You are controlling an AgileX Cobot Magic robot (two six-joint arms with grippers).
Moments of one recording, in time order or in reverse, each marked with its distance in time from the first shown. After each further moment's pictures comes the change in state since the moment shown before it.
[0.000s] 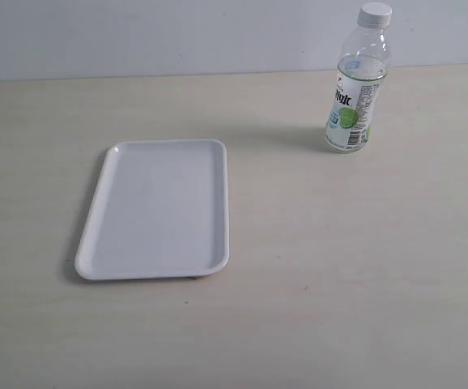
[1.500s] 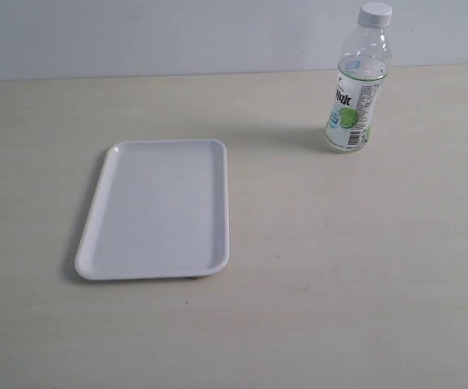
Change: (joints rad) left arm 0.000 0.000 0.000 0.004 0.022 -0.341; right arm 0.000 0.172 -0.174 0.274 -0.848 0.018
